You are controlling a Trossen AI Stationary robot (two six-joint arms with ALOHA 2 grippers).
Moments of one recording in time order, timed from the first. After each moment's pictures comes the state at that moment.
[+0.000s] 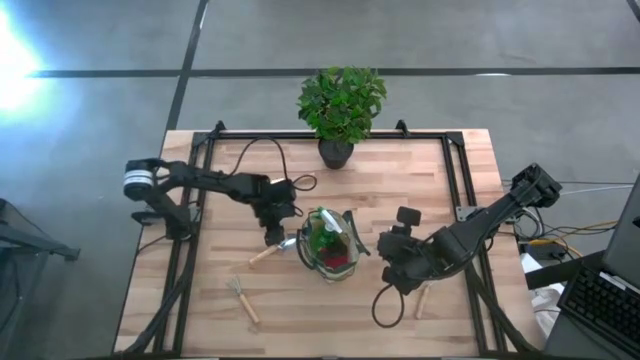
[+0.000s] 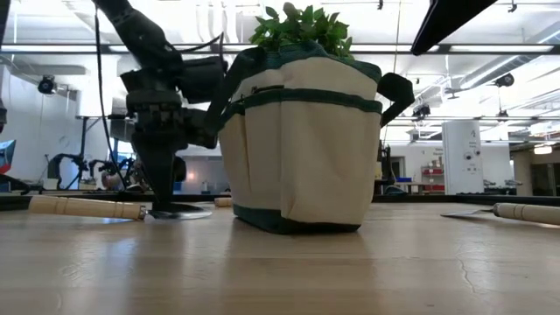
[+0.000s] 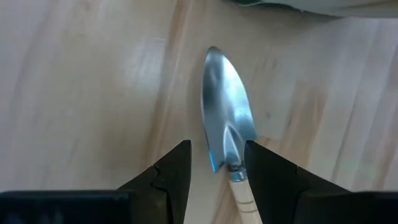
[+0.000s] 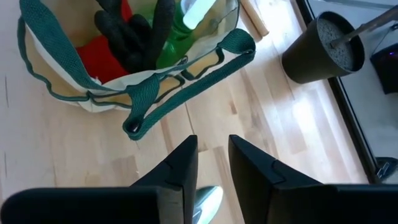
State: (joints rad) left arm 0.20 1.59 0.83 -0.51 0.45 -0.18; right arm 0.56 1.51 1.27 -1.07 0.68 0.65
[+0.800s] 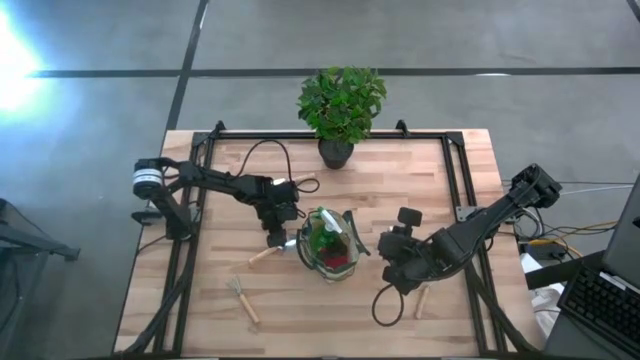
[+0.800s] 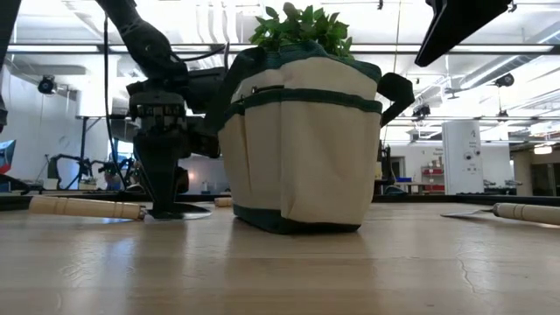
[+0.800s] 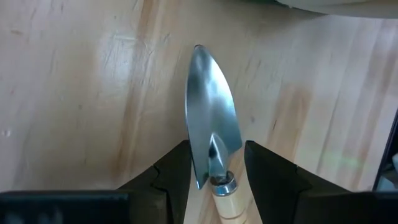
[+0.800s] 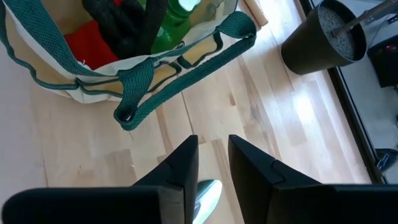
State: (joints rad) left arm 0.20 1.65 0.83 -0.46 0.54 -0.18; right arm 0.56 1.51 1.24 -1.07 0.68 0.68
